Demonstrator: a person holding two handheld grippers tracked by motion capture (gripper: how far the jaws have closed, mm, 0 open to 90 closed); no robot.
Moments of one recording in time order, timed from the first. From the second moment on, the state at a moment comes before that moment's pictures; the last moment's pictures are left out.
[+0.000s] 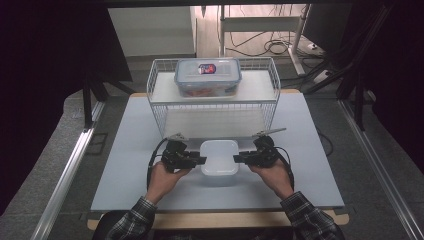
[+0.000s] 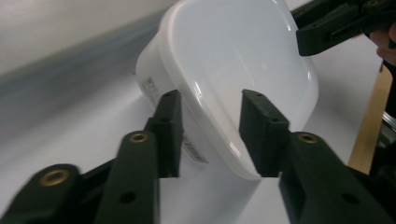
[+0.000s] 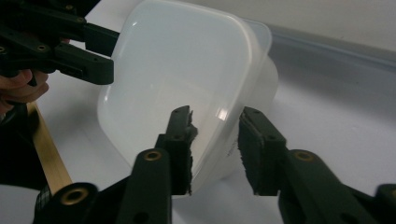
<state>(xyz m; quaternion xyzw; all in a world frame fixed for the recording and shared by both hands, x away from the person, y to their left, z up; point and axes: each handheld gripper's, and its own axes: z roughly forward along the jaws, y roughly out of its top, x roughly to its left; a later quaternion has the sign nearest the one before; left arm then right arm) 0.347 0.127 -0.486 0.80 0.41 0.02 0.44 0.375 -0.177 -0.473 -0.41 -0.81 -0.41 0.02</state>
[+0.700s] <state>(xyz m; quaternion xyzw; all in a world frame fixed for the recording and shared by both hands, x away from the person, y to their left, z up) 0.343 0.134 -0.484 0.77 0.44 0.05 0.45 0.365 -0.175 -0.466 -0.40 -0.80 -0.45 -0.03</state>
